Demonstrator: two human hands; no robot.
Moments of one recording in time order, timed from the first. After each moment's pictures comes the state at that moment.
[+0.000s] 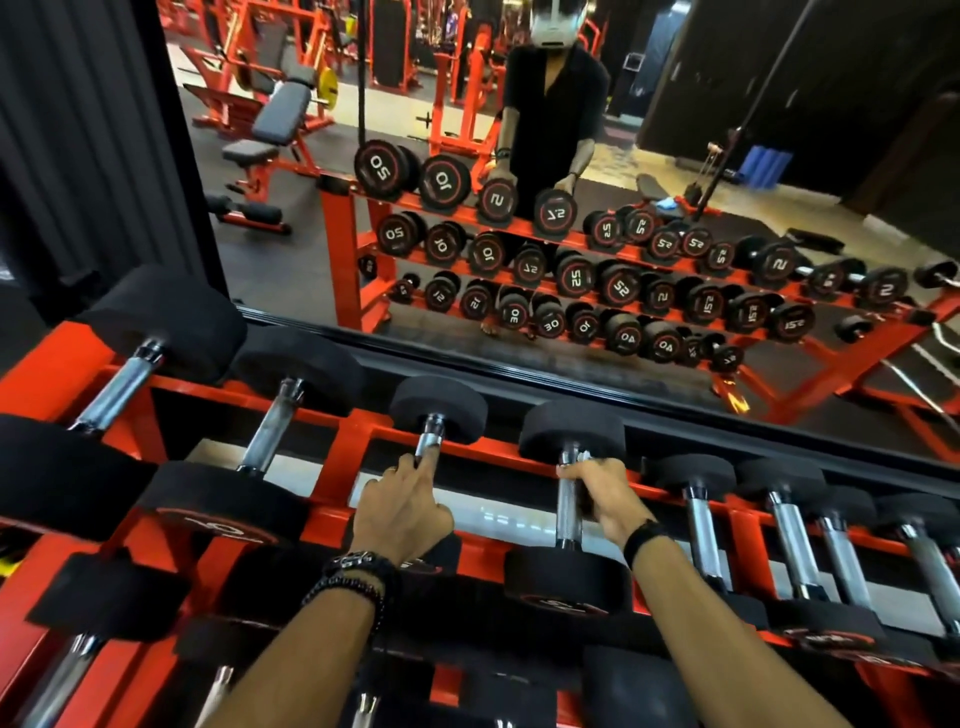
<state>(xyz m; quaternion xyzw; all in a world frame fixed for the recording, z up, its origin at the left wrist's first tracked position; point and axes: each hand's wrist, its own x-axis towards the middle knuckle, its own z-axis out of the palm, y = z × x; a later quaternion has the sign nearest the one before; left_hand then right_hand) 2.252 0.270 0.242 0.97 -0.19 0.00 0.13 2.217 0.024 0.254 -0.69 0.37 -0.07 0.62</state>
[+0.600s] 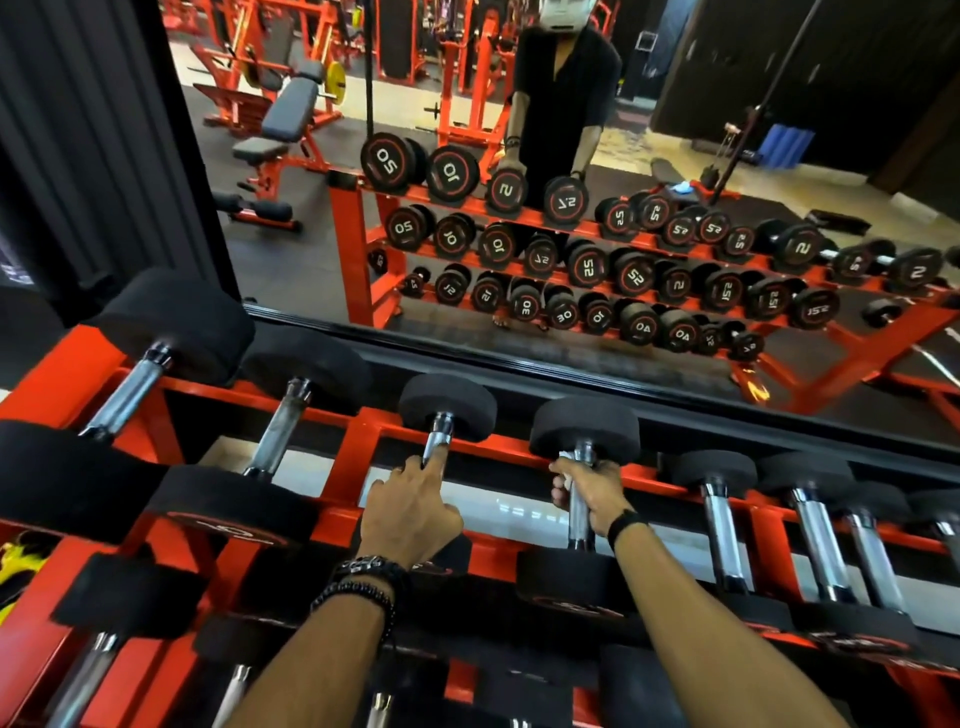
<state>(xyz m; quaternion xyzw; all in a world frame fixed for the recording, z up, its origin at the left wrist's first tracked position) 2.252 0.271 0.240 0.97 -0.19 0.00 0.15 2.235 0.033 0.236 -0.64 0.39 -0.04 0.66</state>
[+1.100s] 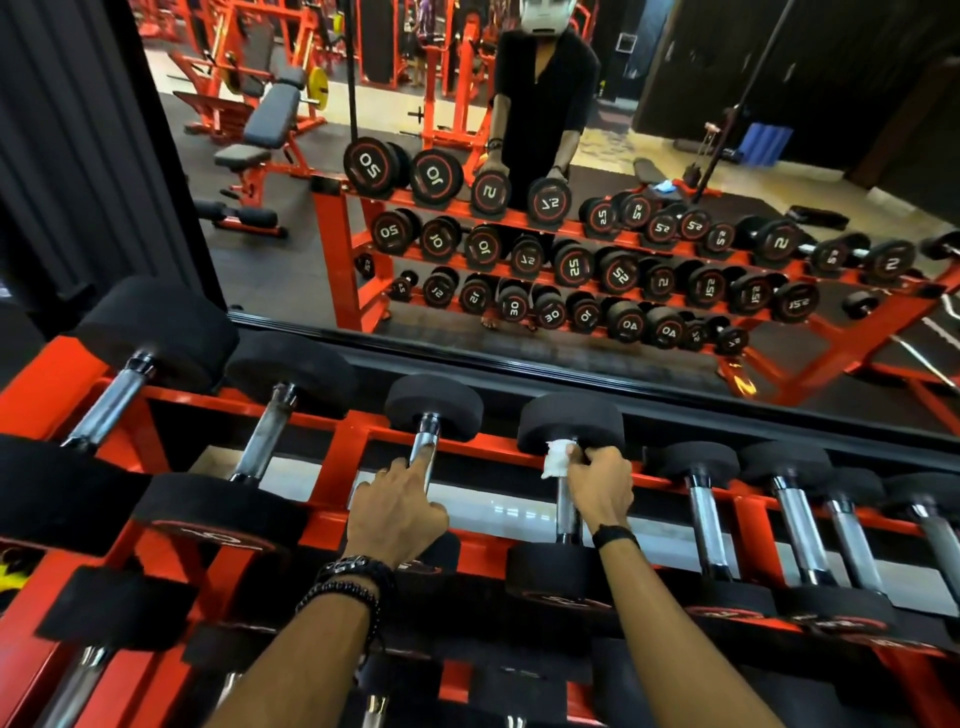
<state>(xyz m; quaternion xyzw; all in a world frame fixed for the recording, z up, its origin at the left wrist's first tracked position) 2.252 0.272 0.240 0.97 -0.19 0.00 0.17 2.220 0.029 0.241 -0.85 0.40 -0.17 0.30</state>
